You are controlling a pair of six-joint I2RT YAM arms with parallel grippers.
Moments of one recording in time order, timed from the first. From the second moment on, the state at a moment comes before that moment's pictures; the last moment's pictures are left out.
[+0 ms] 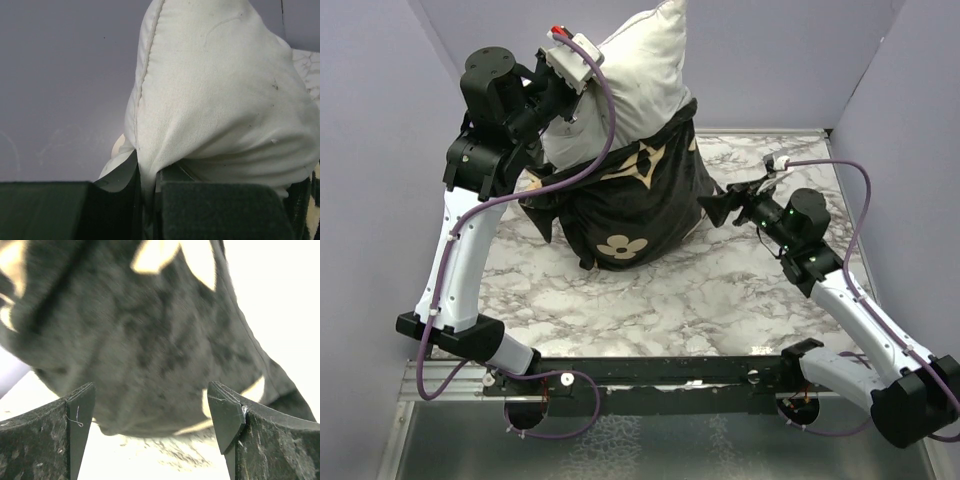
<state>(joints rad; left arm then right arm) -0.36 1.50 2.13 -0.59 0.30 0.46 0.39 0.99 0.81 0.21 -0.29 0.28</state>
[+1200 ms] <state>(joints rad) -0.36 1.42 2.10 -0.60 0.32 0.58 0.16 1.89 0.99 0.32 -0.44 0.20</state>
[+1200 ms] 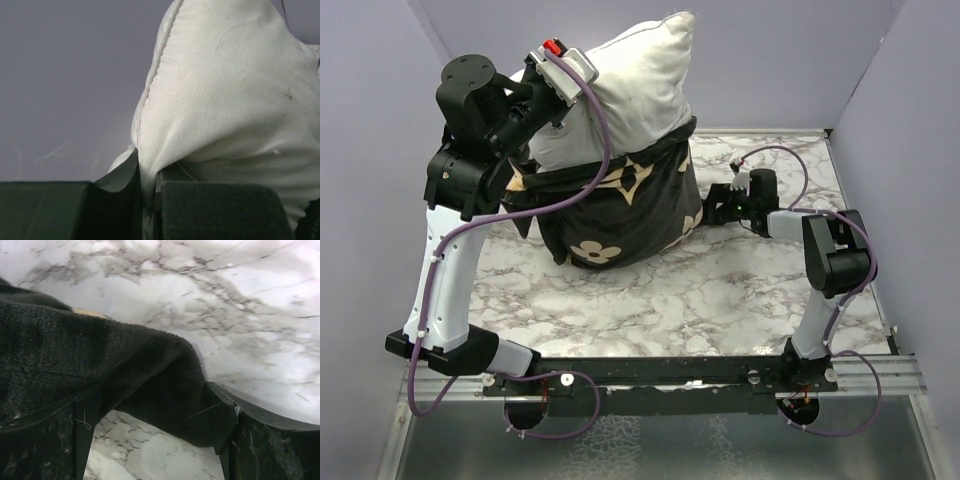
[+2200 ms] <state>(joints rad) -0.36 1.51 2.22 -0.38 0.15 0.55 0.30 1.91 0.83 0.57 -0.62 0.46</state>
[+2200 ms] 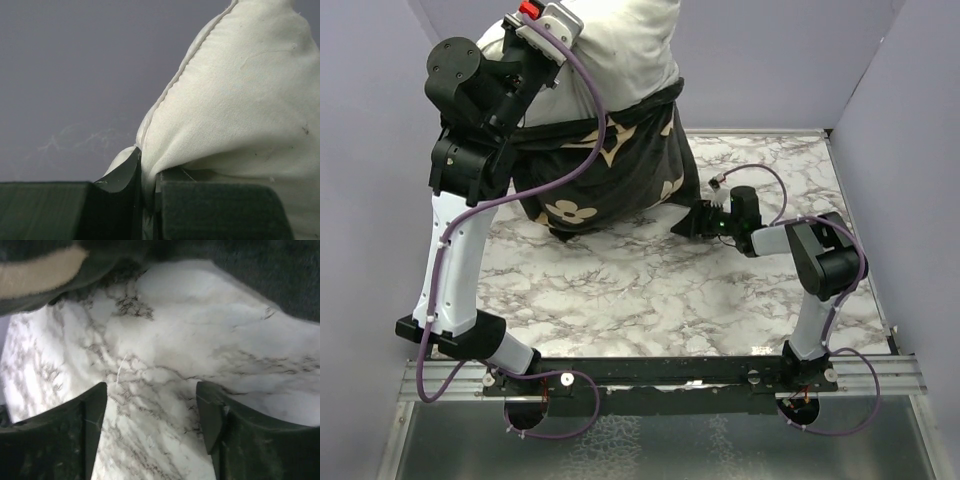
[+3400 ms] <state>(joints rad) -0.36 1.46 2.26 -0.46 0.24 0.57 0.22 1.81 0.79 0.70 -1.06 0.32</state>
